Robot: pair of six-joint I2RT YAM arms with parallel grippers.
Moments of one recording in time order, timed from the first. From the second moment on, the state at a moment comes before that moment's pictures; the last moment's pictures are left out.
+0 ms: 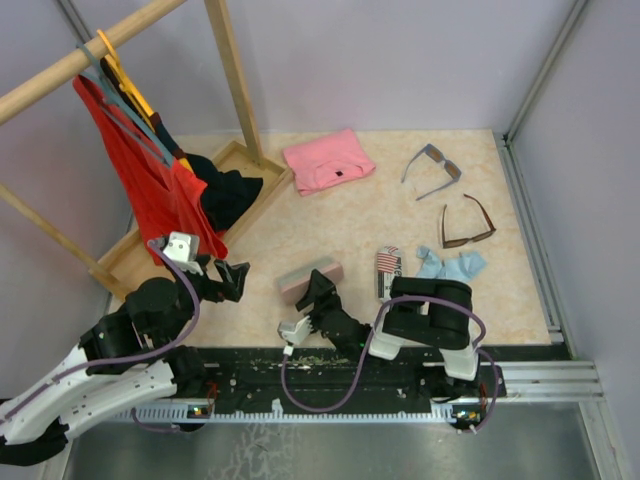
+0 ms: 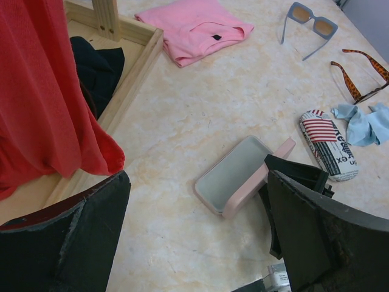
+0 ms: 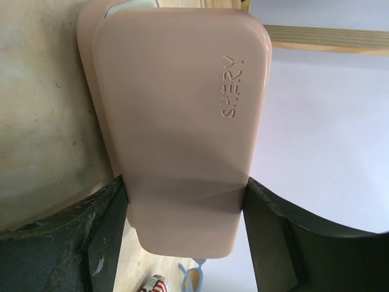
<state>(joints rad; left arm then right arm) -1.04 0.42 0.75 -0.57 -0.67 -0.33 1.31 1.91 0.46 1.18 0.64 -1.38</state>
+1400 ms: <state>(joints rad) -1.04 0.42 0.75 -0.57 -0.66 -0.33 1.42 1.77 0.45 1.06 0.69 -1.25</state>
